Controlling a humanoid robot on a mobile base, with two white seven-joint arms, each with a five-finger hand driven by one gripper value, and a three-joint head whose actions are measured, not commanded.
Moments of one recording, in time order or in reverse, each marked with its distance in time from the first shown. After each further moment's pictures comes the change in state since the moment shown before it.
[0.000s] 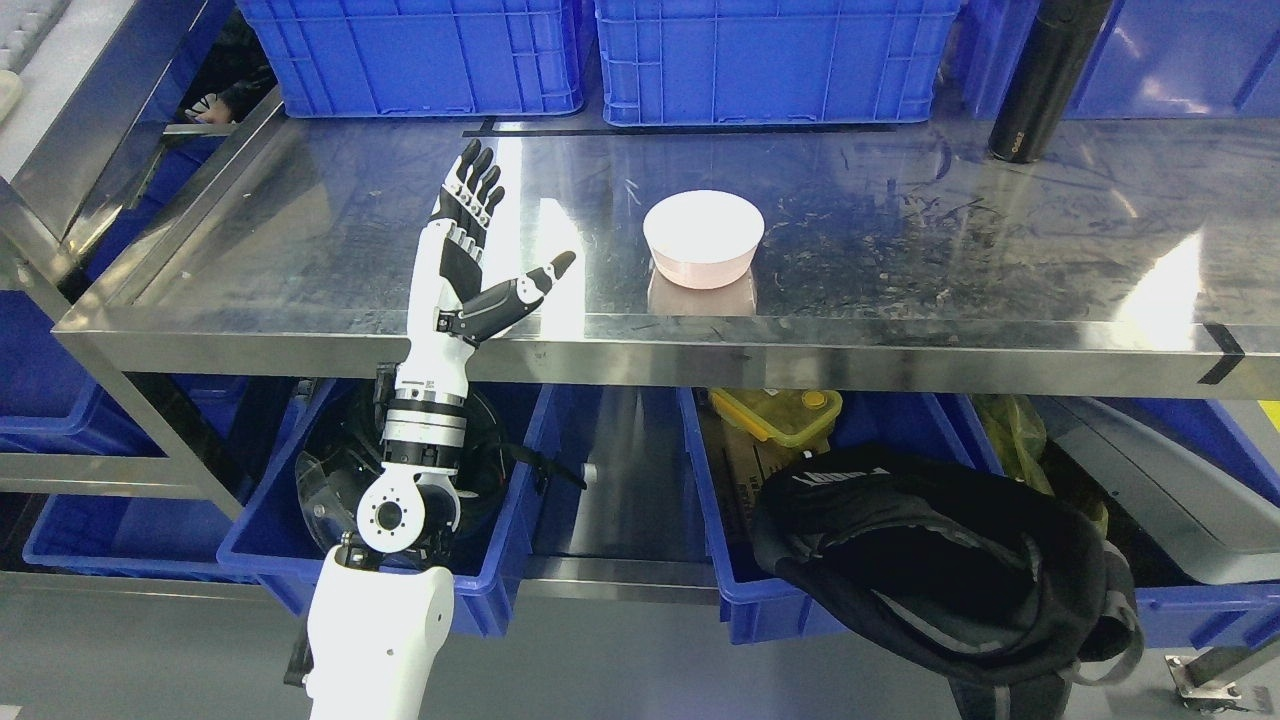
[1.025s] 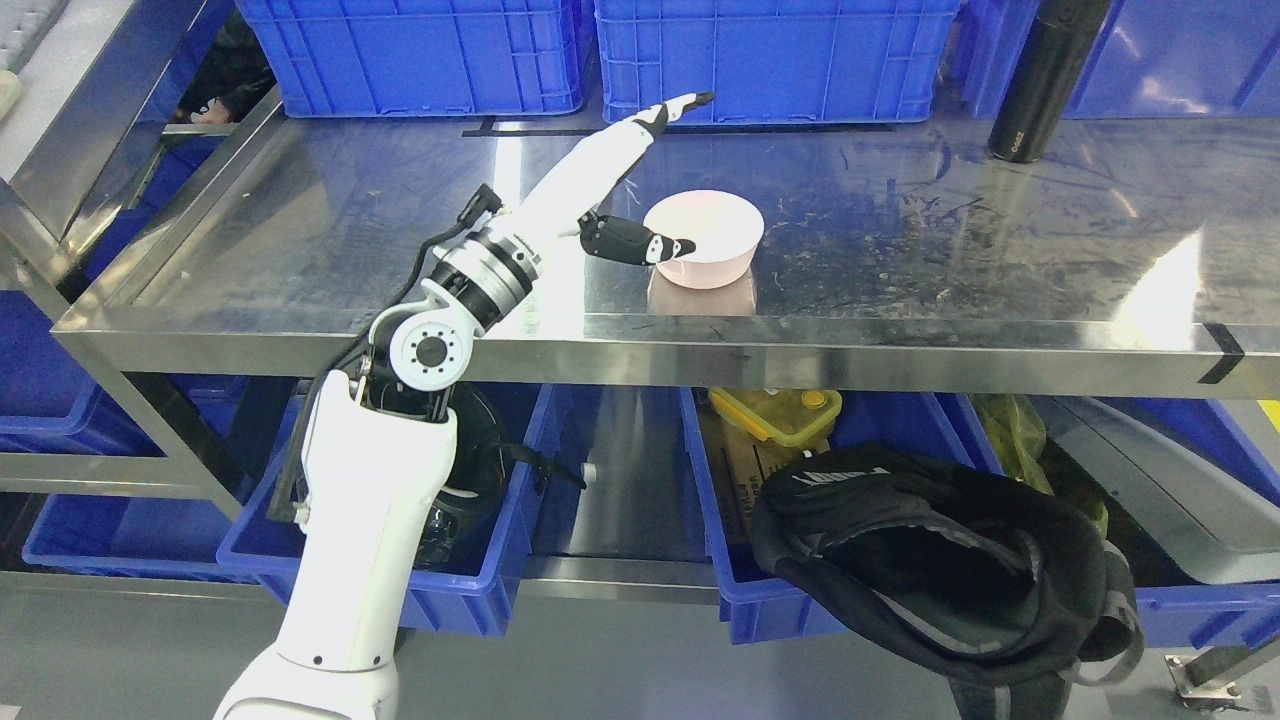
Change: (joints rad) left arm -0.416 0.070 -0.140 -0.009 -0.790 0.219 -0.560; right arm 0.000 0.000 0.000 0.000 -0.001 0.000 0.006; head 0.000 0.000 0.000
